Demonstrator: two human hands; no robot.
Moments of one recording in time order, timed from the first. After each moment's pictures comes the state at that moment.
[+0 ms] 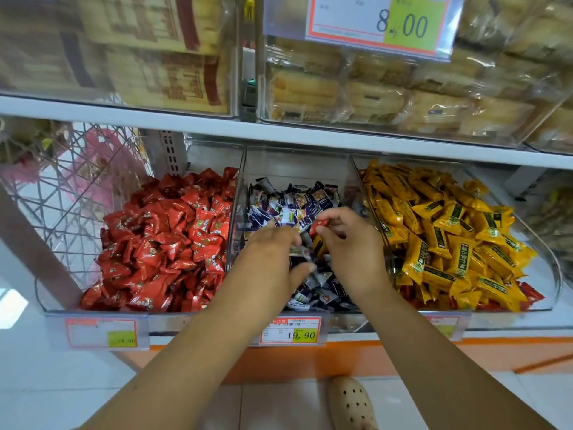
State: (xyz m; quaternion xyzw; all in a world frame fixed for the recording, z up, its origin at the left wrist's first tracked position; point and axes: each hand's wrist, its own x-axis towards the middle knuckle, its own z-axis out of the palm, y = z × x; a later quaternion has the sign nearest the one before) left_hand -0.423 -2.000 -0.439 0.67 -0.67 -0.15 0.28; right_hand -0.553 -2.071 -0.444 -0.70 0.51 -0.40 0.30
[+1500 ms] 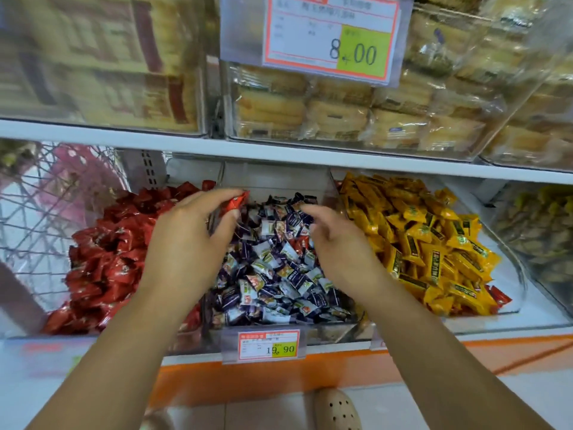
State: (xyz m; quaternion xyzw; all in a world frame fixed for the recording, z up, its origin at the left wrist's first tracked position) left_hand -0.383 -2.001 -0.403 0.68 -0.58 -0.03 0.46; right_hand -0.570 -2.076 -0.410 -0.77 0.51 -0.25 0.30
